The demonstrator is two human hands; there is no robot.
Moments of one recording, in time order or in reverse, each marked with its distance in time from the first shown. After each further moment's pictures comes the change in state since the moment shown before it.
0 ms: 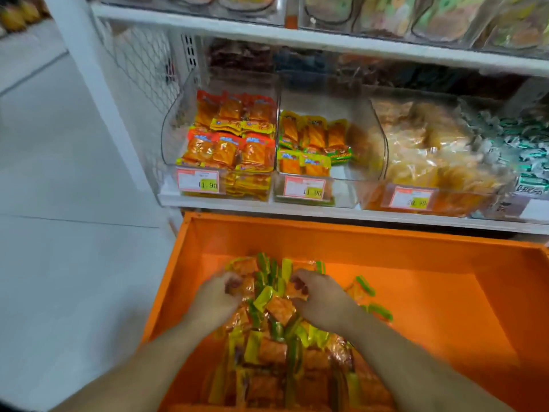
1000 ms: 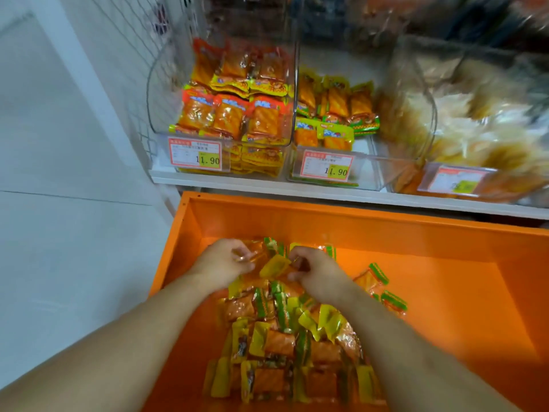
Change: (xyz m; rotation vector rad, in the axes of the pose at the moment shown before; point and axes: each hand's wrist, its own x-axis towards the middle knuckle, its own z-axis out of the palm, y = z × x) left_hand 0.069 -0.012 -0.008 0.022 -0.109 -0.087; right_hand 0.072 0.017 0.037 0.235 -0.005 0.061
